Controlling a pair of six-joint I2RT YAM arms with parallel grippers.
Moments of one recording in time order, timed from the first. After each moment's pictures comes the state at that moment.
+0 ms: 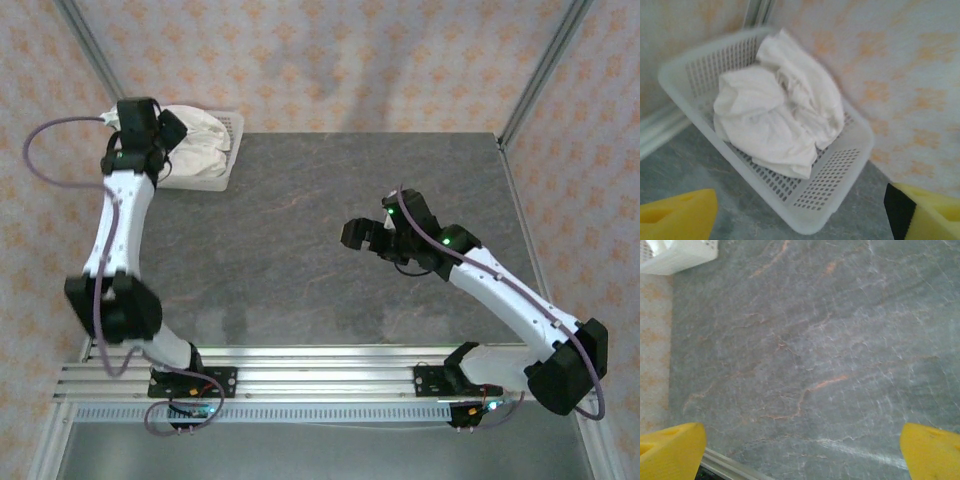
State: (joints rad) left arm 0.18 1.69 1.72 -0.68 -0.16 -0.70; right arm 0.62 1.18 1.05 -0.70 -0.16 0.79
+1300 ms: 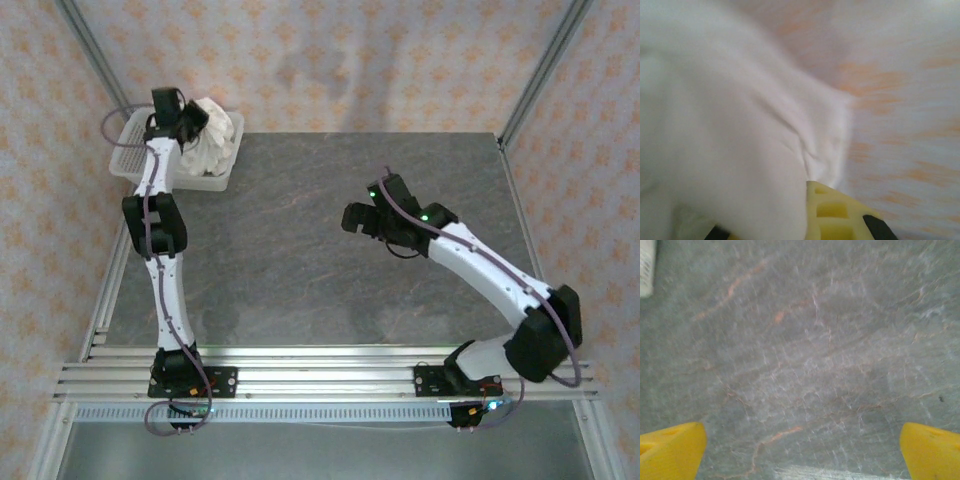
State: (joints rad) left arm 0.20 2.46 2.41 -0.42 0.27 -0.75; right arm 0.61 1.35 1.20 -0.72 0.11 0.74
